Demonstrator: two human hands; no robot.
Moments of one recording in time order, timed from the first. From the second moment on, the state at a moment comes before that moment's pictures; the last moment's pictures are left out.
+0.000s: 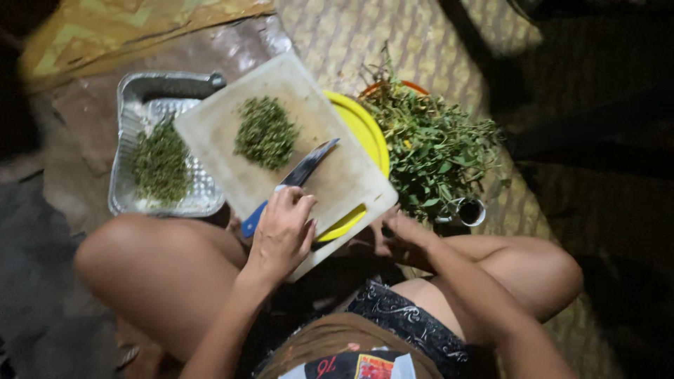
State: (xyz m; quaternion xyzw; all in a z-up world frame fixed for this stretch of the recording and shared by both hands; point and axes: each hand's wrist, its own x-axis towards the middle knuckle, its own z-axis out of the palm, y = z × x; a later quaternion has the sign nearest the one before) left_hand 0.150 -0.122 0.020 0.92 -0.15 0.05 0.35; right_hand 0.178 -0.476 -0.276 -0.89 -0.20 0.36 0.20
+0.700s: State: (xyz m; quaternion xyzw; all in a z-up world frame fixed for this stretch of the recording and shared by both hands) left_hand 0.203 -0.152 -0.022 0.92 -0.18 0.02 0.35; right_hand 0.392 -0.510 -0.306 -0.95 -0.02 -0.09 0.31
